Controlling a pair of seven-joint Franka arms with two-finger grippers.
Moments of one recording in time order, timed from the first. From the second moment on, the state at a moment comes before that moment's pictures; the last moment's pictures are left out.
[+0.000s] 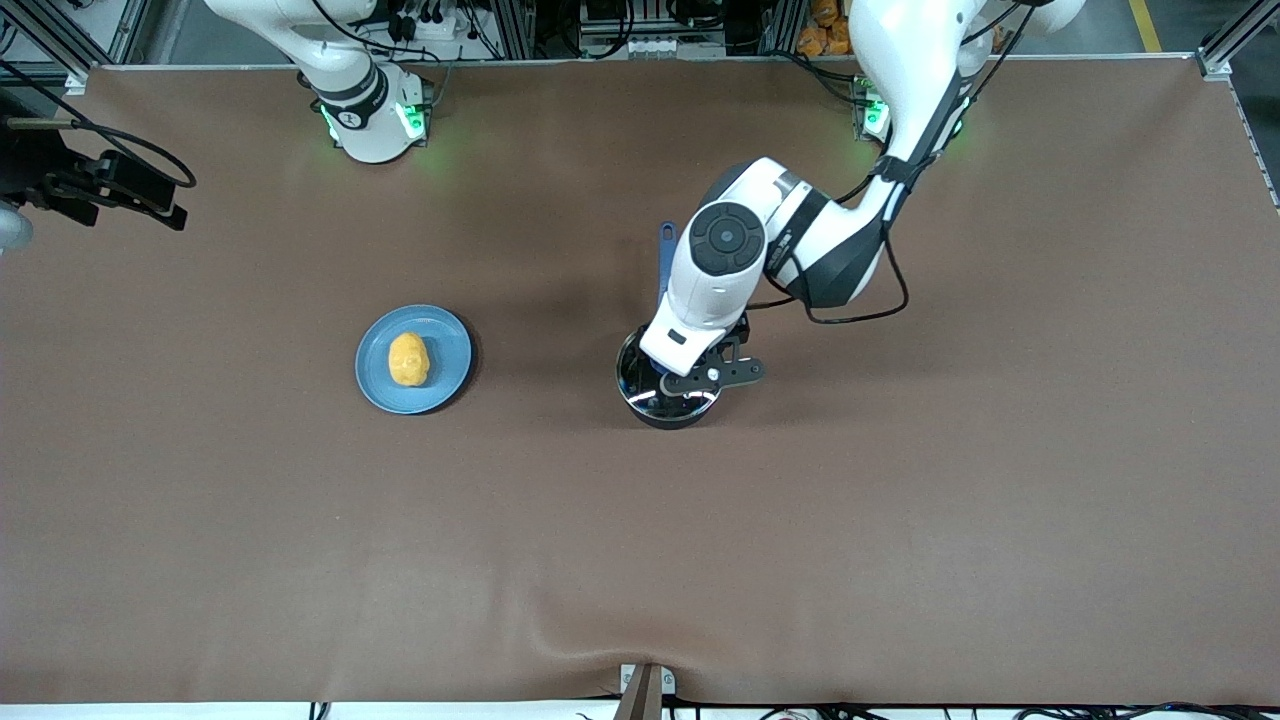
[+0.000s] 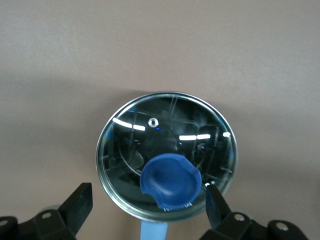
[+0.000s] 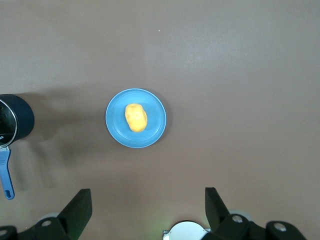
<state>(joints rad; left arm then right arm) -0.65 0.59 -0.08 -1.48 -0.02 2.06 -0.87 -0.01 0.01 0.05 -1.41 0.05 1.33 0.14</state>
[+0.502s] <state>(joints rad) -0.68 0.64 -0.07 -1.47 0.01 2.13 -0.95 -0.01 0.01 0.05 -1.42 0.05 1.33 0.14</state>
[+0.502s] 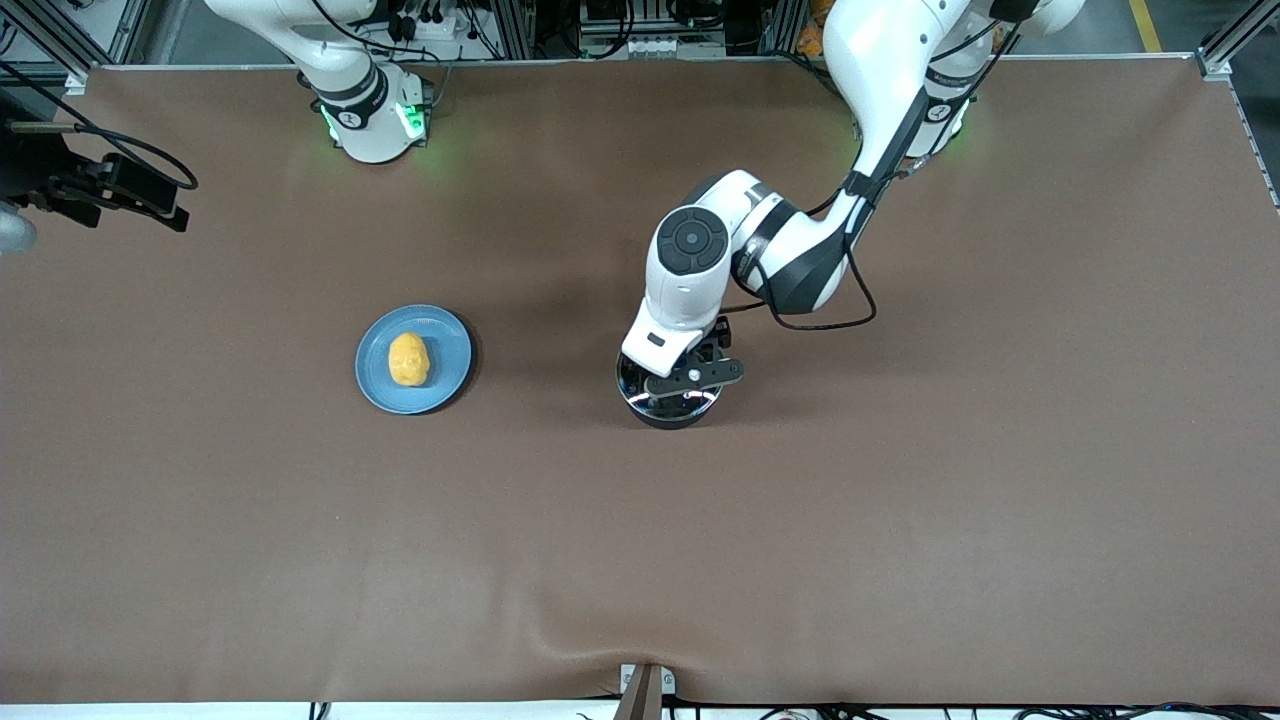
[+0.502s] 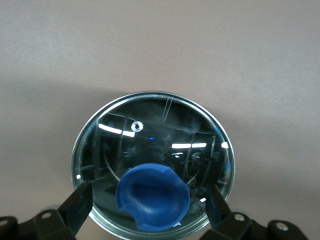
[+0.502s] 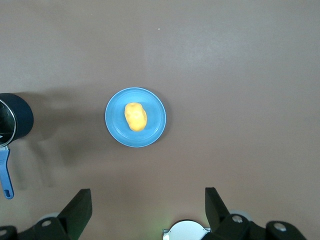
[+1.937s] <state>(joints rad) -0.70 0.67 -0.07 -1.46 0.04 2.14 -0.98 -0.01 0.01 0.05 -1.43 0.05 1.33 0.14</state>
